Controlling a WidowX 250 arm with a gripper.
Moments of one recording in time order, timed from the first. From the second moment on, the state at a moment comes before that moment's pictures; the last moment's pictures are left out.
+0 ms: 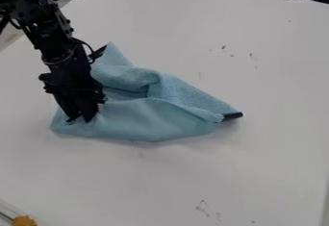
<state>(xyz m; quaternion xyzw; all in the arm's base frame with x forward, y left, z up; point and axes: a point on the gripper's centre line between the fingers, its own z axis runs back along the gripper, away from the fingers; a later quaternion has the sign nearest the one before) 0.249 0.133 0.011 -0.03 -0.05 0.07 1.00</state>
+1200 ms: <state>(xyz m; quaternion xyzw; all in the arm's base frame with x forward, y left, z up) 0.202 0.102 0.032 0.02 -0.15 -0.26 0.96</state>
